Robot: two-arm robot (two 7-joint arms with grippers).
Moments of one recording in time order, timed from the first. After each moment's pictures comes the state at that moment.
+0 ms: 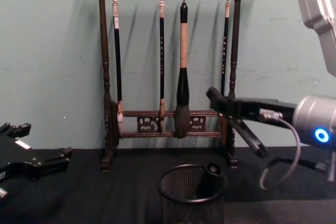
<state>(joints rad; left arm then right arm) -0.20 0.60 0.45 -1.41 -0.25 -0.12 0.03 0.34 0.10 -0.22 -1.39 0.23 0.28 0.36</state>
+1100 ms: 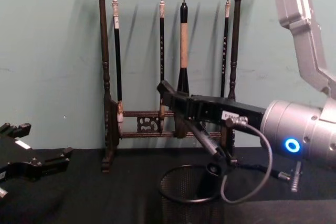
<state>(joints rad) -0.20 0.60 0.45 -1.41 -0.25 -0.12 0.03 0.36 0.12 -0.34 -1.34 0.37 0.16 0.50</state>
